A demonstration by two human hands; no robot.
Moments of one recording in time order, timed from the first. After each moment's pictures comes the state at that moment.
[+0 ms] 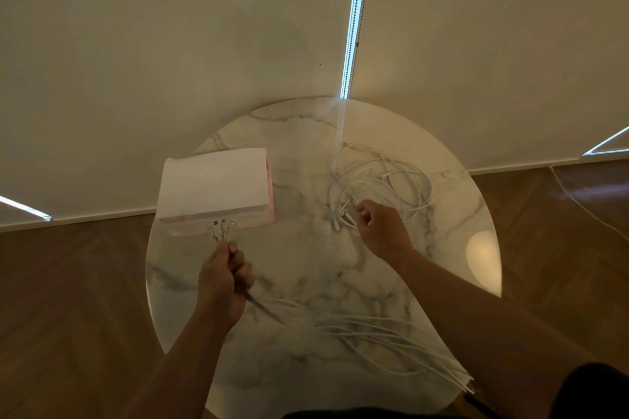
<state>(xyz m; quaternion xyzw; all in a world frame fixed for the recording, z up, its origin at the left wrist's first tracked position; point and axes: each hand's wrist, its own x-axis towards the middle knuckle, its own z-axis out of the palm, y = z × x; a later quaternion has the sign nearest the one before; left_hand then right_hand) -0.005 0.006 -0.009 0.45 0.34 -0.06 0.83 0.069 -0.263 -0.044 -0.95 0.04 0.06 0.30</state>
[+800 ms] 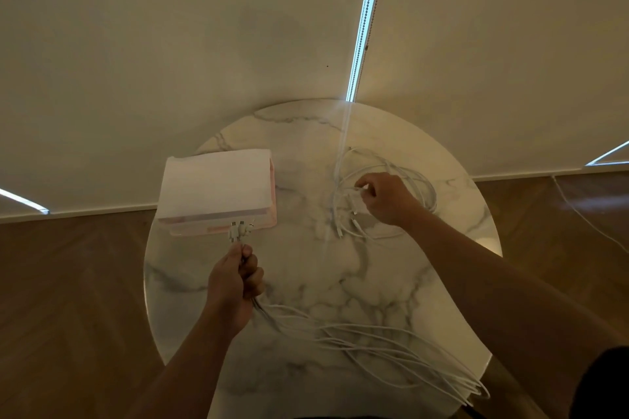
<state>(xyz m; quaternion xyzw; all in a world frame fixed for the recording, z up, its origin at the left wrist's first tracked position) -0.003 0.001 -0.016 0.44 0.32 -0.11 0.83 0.129 -0.270 0.010 -0.95 -0.06 0.10 0.30</state>
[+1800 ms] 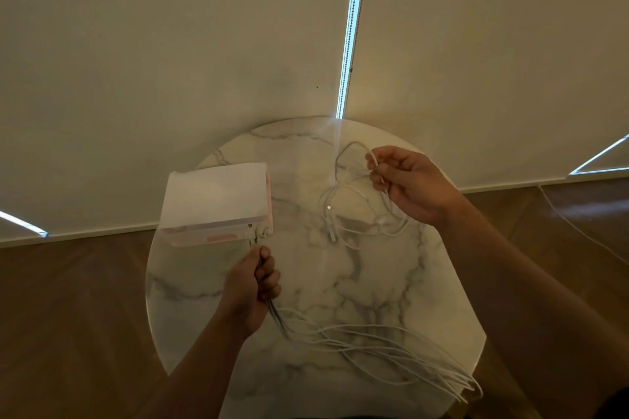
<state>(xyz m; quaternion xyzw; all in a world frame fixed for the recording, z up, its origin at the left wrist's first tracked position) -0.014 -0.025 0.011 0.41 0.25 -0.16 0.86 0.100 -0.298 0.090 -0.56 -0.03 0.15 0.82</state>
